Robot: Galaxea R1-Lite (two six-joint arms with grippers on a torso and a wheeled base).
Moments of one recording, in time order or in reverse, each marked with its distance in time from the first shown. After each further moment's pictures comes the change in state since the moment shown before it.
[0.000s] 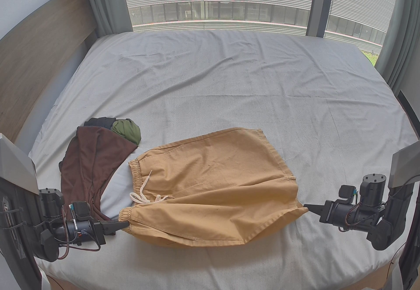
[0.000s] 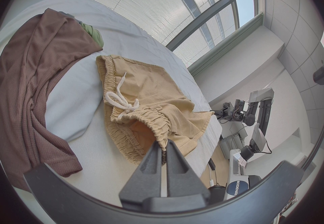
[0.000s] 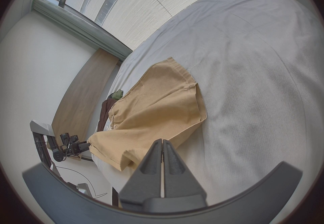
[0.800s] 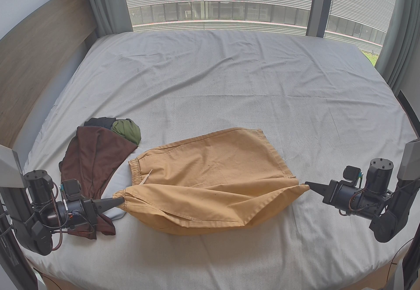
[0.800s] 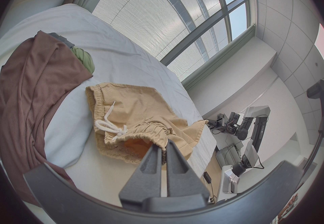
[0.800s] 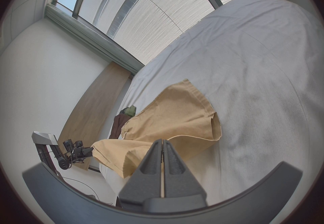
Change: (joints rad) left arm -0.020 -0.188 -0.064 0.000 0.000 -0.211; right arm 0.009 -0.111 -0.087 0.014 0.007 0.067
